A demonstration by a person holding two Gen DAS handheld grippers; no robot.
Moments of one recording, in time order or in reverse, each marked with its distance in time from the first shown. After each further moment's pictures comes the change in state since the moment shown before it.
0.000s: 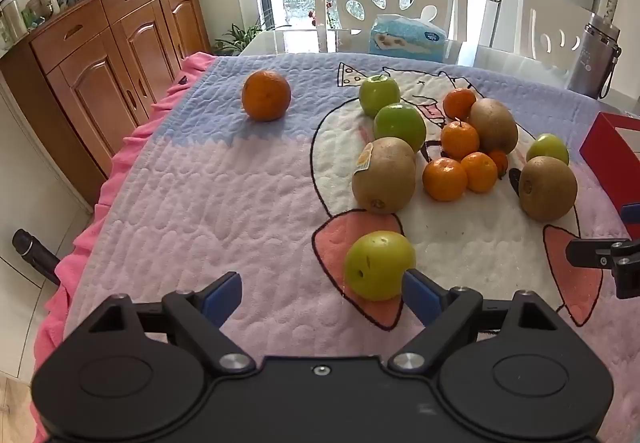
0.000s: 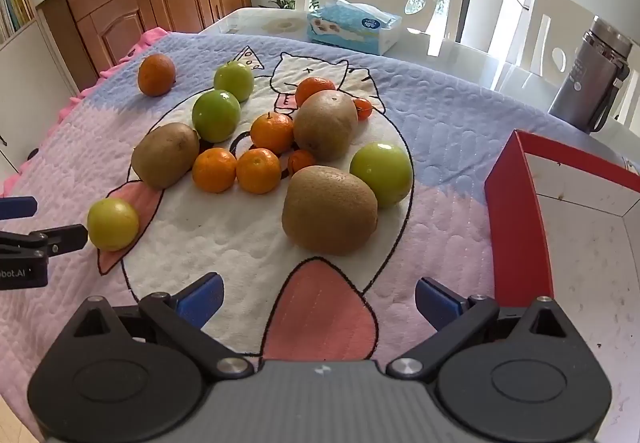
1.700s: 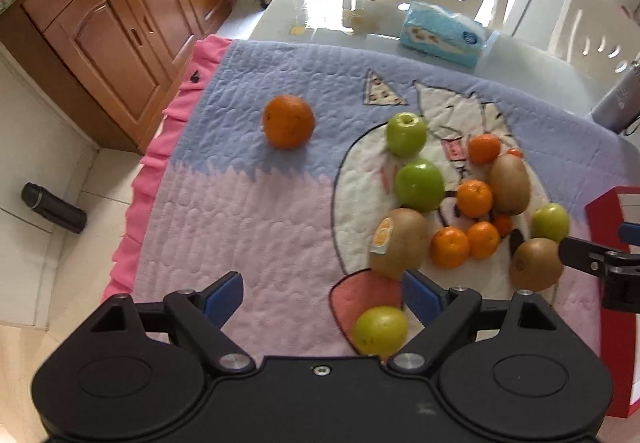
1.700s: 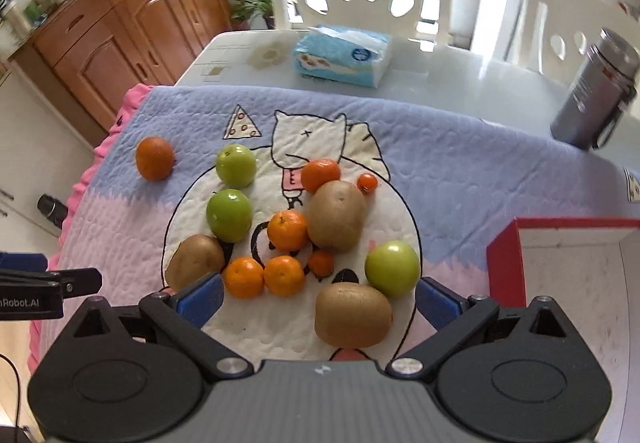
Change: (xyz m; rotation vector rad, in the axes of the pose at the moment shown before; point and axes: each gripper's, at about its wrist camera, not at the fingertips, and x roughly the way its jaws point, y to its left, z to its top) left arm 0.000 0.025 0.129 -0.074 0.327 0.006; right arm -0.016 -0.002 0.126 0.131 0.143 0.020
